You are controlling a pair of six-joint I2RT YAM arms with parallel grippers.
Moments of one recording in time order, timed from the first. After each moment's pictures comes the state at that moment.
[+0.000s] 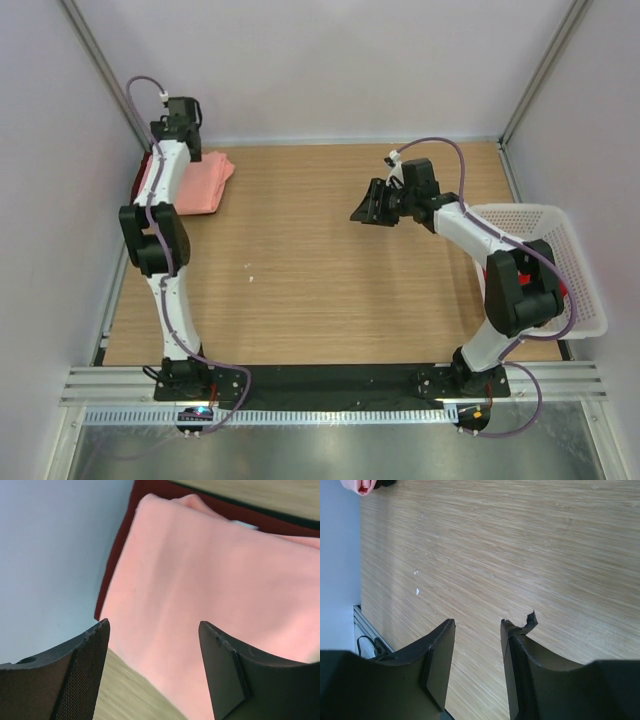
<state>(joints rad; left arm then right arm) 0.07 2.27 2.14 -0.66 -0.53 0.06 0.31 1.65 1.14 -0.20 -0.50 0.51</state>
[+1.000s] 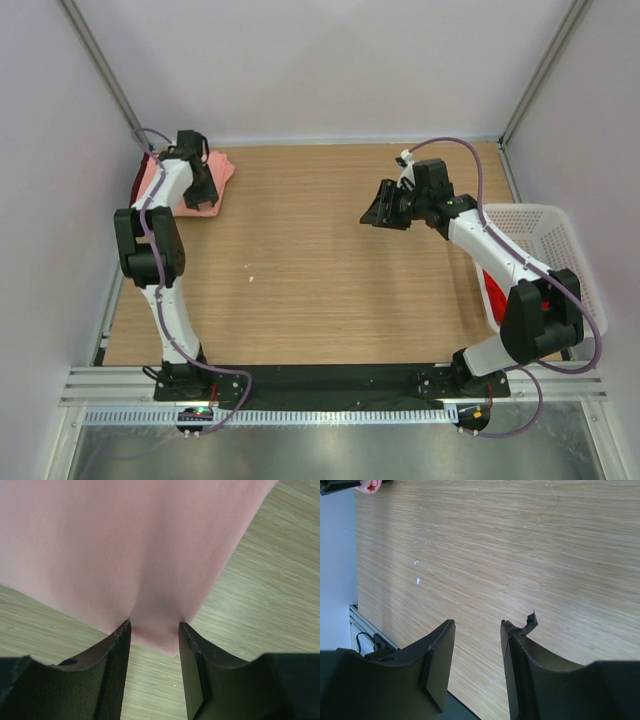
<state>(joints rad) 0.03 2.07 1.73 -0.78 -0.16 -0.30 0.31 1.47 1.13 -0.38 -0.44 0.50</state>
